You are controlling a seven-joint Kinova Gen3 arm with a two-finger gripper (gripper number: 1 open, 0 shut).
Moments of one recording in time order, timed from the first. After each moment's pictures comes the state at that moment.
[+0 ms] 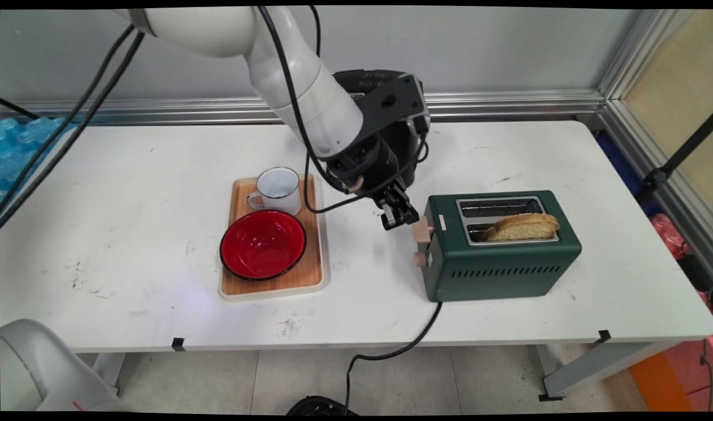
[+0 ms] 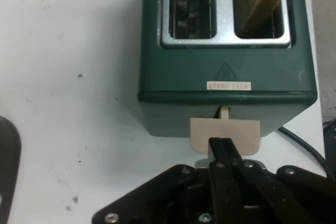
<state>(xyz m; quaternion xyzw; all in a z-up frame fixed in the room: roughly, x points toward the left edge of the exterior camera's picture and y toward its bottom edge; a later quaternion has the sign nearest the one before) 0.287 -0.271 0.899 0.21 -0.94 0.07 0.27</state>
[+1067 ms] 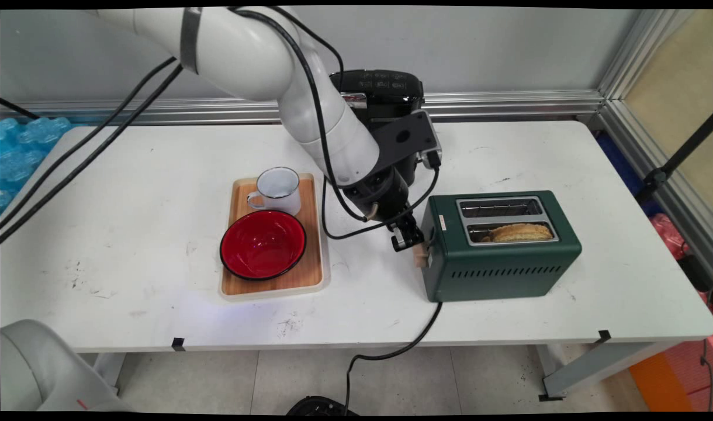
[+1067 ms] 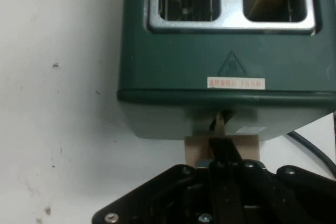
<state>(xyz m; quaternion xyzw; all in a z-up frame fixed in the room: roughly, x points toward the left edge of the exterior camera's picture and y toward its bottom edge) 0.266 -0.279 0.854 0.22 -0.94 0.06 0.25</state>
